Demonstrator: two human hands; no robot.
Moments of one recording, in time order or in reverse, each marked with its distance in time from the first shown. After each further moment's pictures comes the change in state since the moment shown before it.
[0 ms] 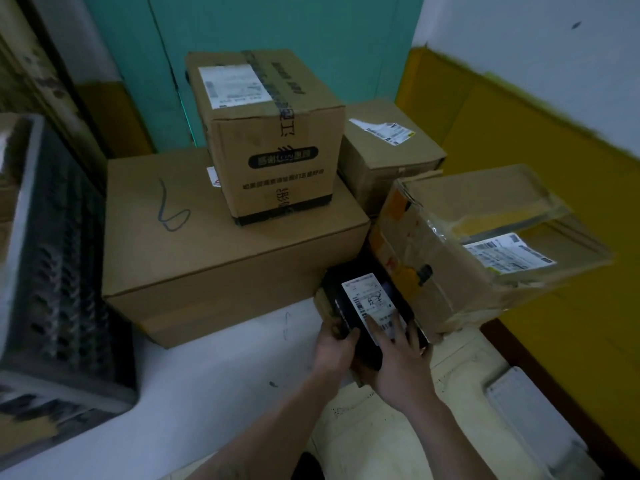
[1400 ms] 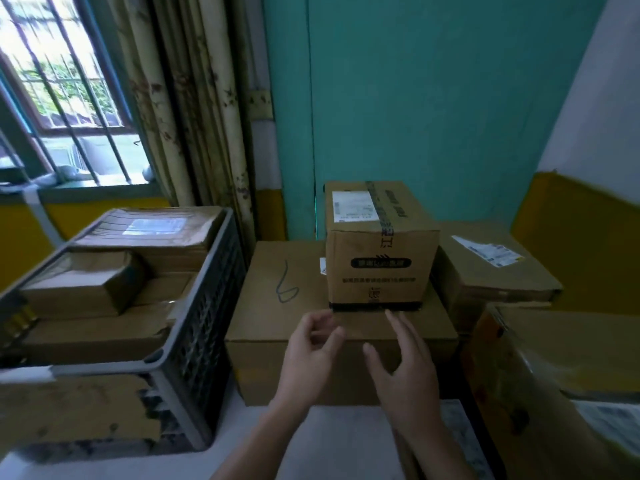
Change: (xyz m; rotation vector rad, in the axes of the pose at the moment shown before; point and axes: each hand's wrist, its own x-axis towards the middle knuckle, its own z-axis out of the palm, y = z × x) left_hand -0.068 0.132 -0.113 -0.033 0.425 0.591; right_hand 0.029 -0.123 -0.106 0.689 0.396 -0.476
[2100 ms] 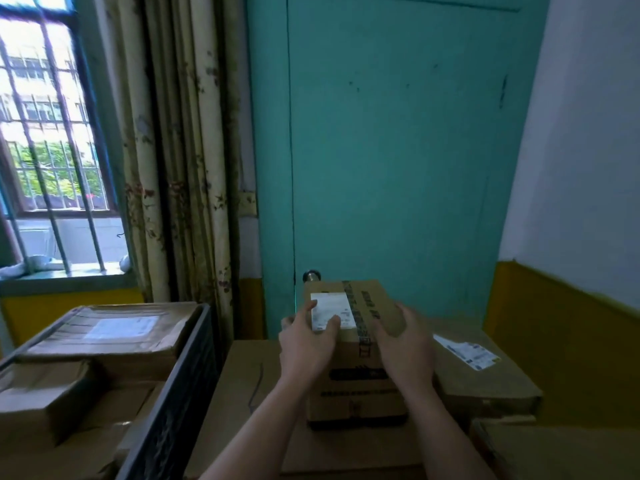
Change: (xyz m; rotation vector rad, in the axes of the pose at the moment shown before) left_hand 0.127 0.112 0.035 0.320 0.117 0.189; right_hand 0.160 -0.069 -0.054 0.109 0.252 0.056
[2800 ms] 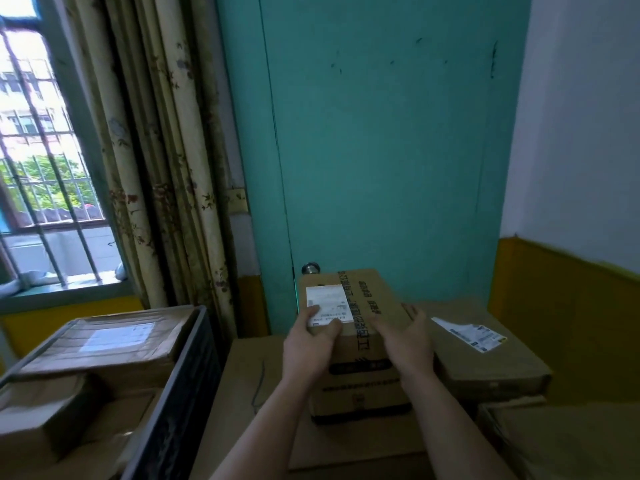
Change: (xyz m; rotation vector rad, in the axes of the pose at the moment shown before) left_hand -0.001 -0.001 0.012 -0.135 -0.094 -0.121; right_hand 0.021 0.026 0.017 0.448 -0.045 0.327
